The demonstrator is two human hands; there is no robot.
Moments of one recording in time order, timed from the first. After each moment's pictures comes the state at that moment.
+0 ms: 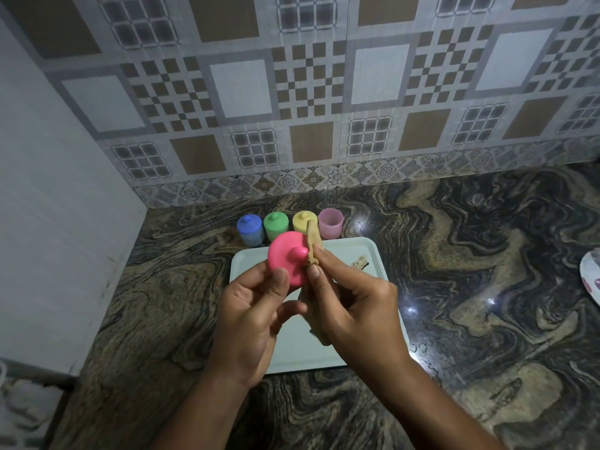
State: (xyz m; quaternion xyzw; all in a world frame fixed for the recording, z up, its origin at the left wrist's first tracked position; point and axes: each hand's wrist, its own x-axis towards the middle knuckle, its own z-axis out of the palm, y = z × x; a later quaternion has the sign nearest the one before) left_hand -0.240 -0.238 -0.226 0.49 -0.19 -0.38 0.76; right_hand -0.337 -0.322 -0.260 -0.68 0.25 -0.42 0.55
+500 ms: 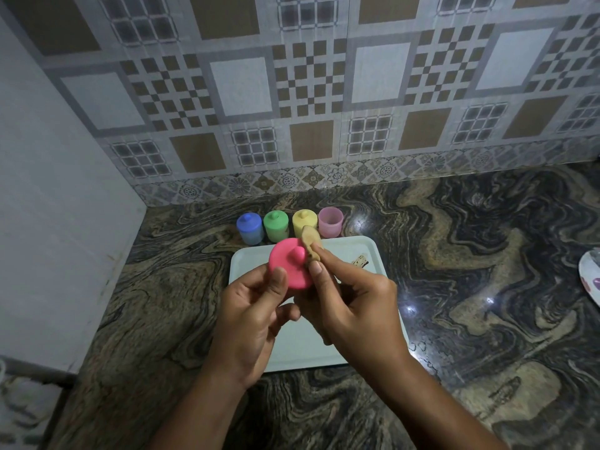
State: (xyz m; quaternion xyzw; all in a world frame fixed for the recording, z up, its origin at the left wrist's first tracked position) left_hand -0.239 -0.236 -0.231 0.51 -0.19 -0.39 0.74; right_hand -0.337 -0.324 -0.258 -0.67 0.28 -0.40 0.56
